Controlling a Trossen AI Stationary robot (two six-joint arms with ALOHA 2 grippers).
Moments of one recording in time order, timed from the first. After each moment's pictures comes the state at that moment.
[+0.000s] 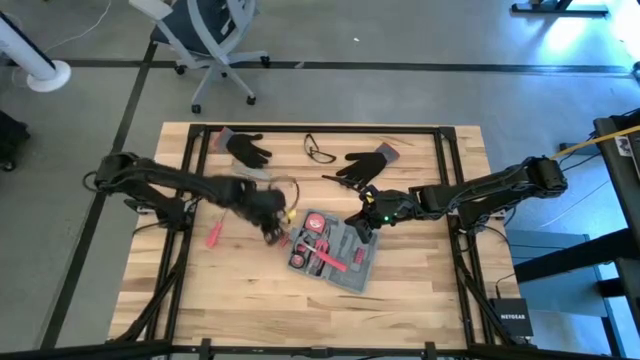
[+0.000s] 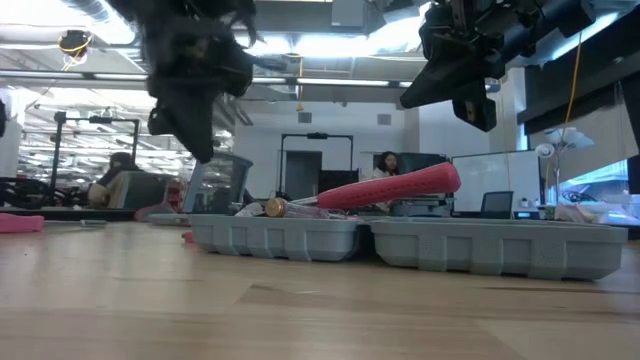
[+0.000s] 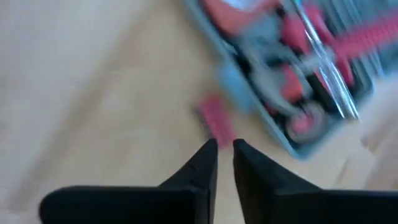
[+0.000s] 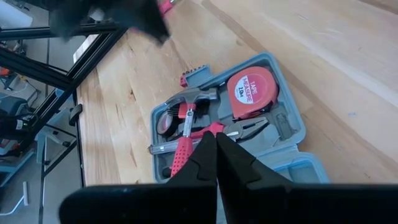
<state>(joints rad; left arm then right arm) -0.08 1.46 0.94 -0.62 0.02 -0.68 0.13 1.30 0.74 -0.07 0.08 0.83</state>
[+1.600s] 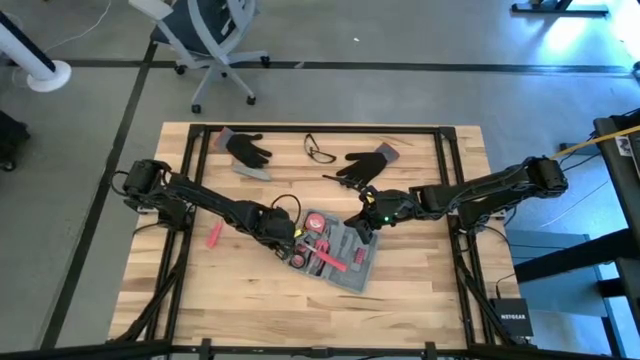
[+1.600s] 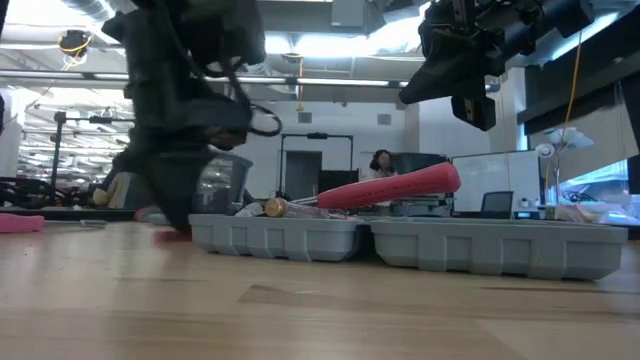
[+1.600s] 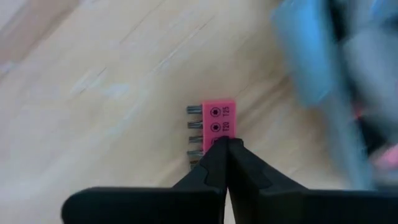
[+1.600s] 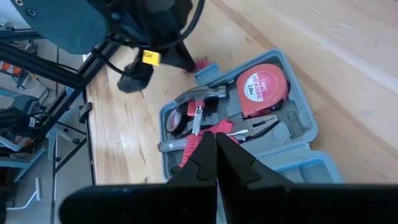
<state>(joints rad) -0.19 1.70 0.94 -0.63 -0.09 -1.00 0.13 1.30 0.74 -0.05 0.05 0.84</state>
